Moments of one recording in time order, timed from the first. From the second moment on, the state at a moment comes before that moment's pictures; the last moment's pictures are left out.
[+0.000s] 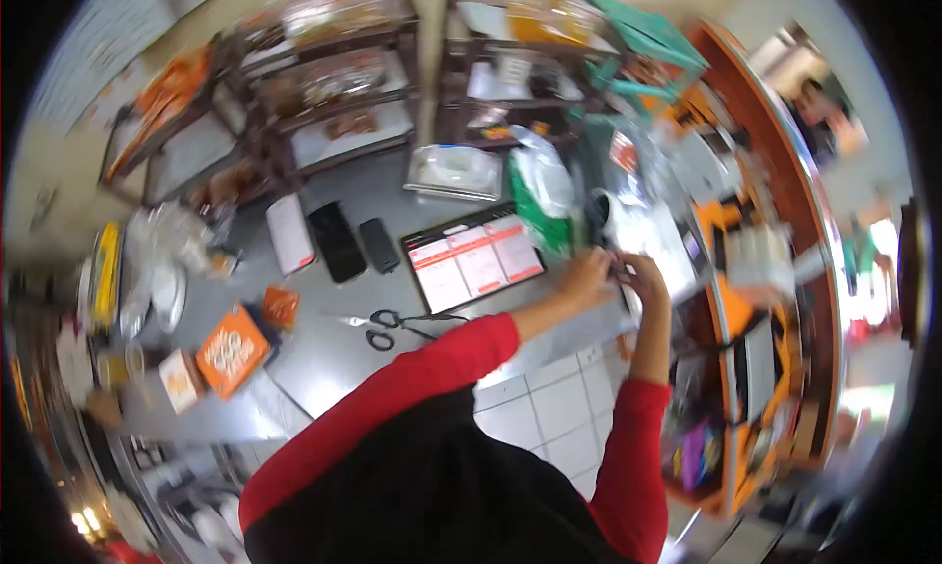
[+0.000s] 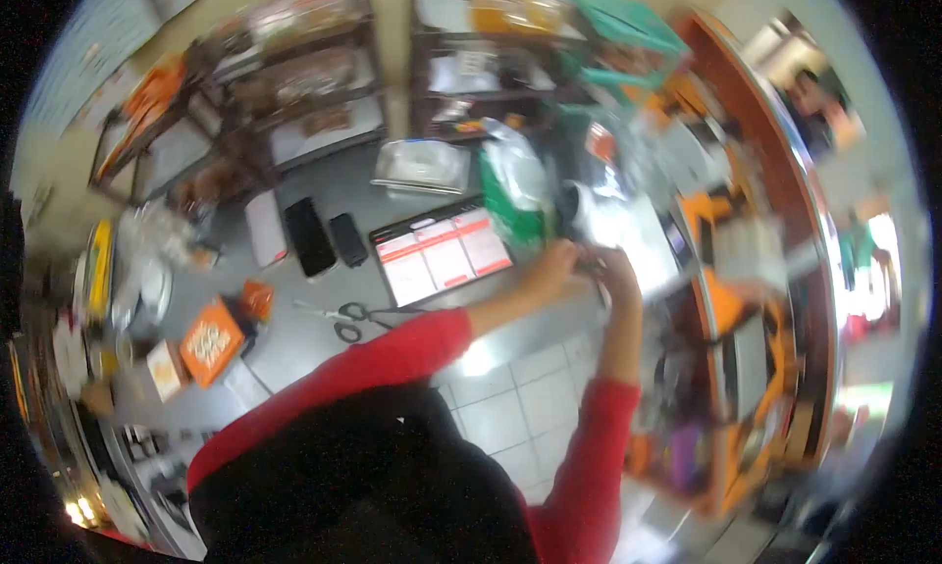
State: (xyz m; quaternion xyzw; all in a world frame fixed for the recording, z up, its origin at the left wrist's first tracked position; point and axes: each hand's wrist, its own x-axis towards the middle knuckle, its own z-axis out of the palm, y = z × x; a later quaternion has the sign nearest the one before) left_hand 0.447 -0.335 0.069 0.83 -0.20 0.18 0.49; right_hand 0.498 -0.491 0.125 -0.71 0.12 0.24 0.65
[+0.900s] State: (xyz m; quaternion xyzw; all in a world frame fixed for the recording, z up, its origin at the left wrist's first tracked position) left_hand 0.029 0.093 0.127 0.94 0.34 0.03 -0.03; right_hand 0.203 -0.093 0.106 -0.57 -0.28 0.48 0.61
